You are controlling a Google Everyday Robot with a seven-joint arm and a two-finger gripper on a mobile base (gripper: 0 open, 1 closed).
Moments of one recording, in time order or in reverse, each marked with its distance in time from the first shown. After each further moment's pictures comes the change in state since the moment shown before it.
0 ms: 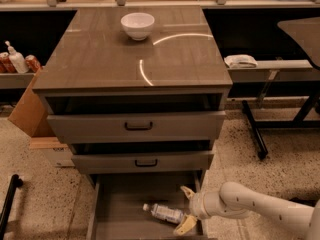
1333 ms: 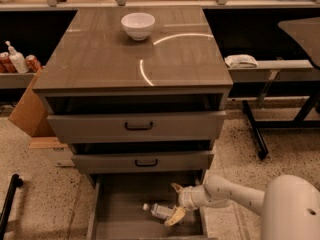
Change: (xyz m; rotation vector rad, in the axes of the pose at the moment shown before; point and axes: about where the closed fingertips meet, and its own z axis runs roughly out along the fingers) arm 0.032 -0.051 0.079 -0.057 -0.009 0.012
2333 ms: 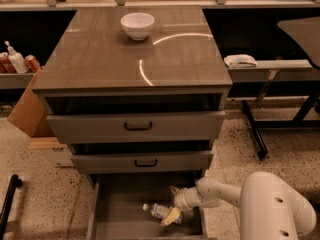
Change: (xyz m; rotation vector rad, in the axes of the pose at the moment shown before) arm 0.038 -0.024 0.045 0.012 0.068 0.056
